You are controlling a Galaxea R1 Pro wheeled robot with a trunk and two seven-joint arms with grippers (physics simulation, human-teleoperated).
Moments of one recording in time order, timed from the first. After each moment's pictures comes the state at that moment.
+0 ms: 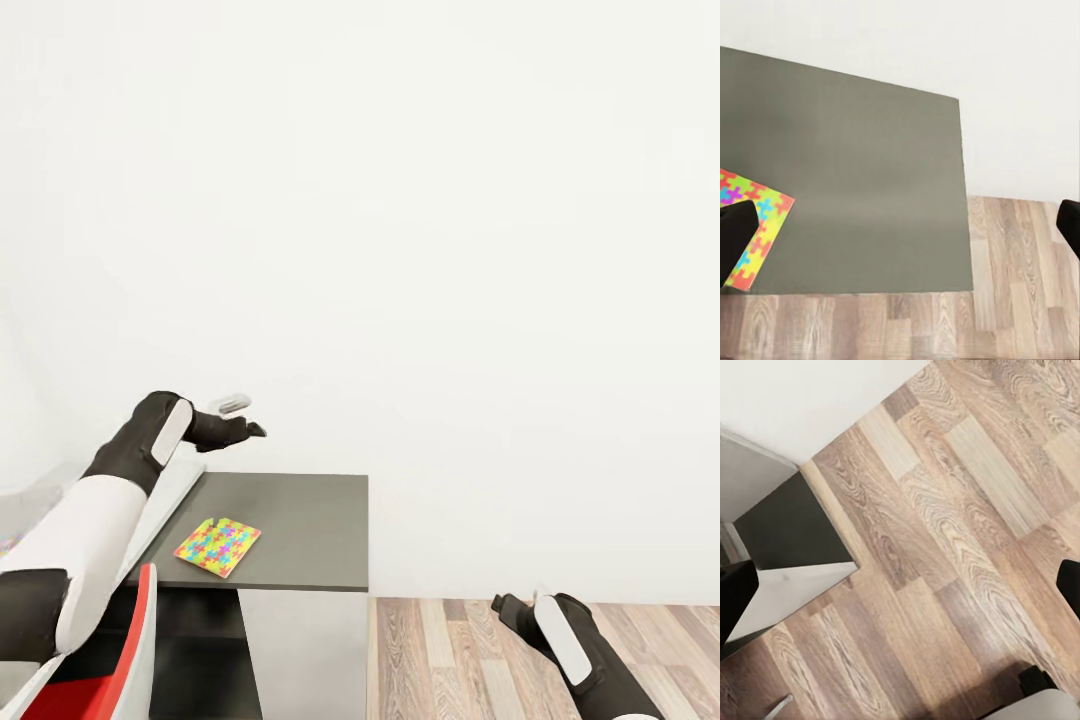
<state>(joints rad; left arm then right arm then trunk) -1.07 0.16 -0.03 -0.72 0.37 1.04 -0.10 -0.42 -0.07 -0.12 -0.82 -0.66 0.61 -0.41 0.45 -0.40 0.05</state>
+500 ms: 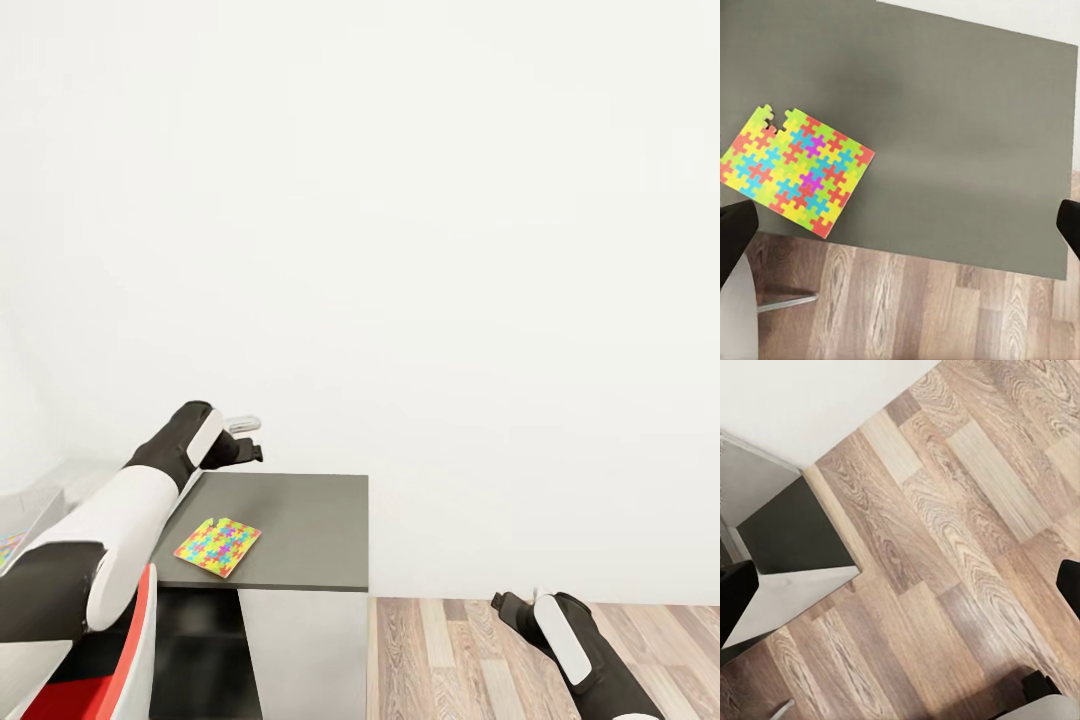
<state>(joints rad) -1.13 0.07 -0.03 -0.49 0.30 0.99 0.17 -0.42 -0.07 -0.12 -0.82 -0.66 0.60 -0.40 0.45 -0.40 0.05</state>
